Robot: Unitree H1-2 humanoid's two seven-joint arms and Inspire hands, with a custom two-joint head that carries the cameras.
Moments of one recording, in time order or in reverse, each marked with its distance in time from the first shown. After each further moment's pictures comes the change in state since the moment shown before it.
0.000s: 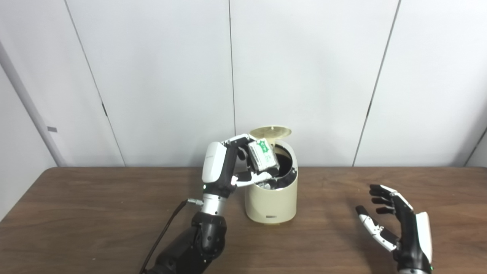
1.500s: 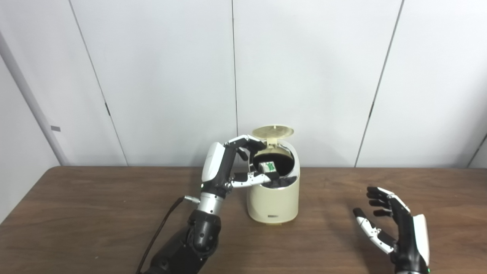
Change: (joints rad) left arm 0.019 0.001 0.078 -0.011 -0.084 -0.040 -0.201; right arm 0.012 0.012 0.008 -0.017 -0.001 0.017 0.004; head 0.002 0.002
